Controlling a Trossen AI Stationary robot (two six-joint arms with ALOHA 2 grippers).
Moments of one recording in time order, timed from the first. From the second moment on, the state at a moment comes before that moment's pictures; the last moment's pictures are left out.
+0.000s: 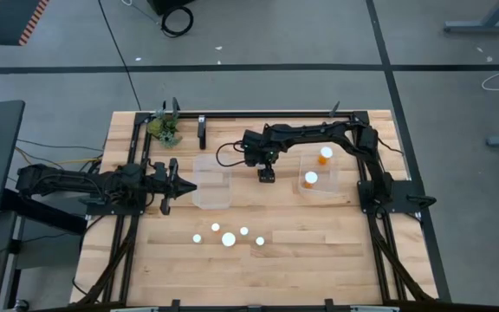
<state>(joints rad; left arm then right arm) 0.01 0.41 0.01 0.39 0.03 -0.15 -0.29 2.09 1.56 -0.83 -0.03 -0.26</state>
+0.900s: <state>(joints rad) 0.01 0.41 0.01 0.39 0.03 -0.15 -0.29 2.03 1.56 -0.87 -0.01 -0.24</state>
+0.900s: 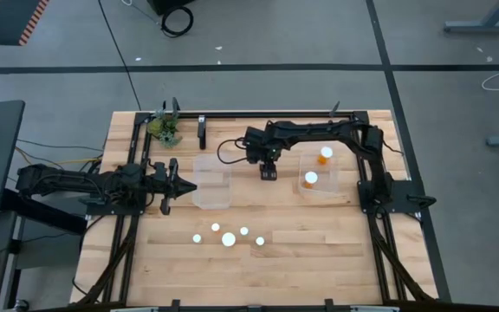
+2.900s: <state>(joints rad) 0.01 0.41 0.01 0.39 0.03 -0.15 -0.42 1.42 0.99 -0.97 0.05 -0.03</state>
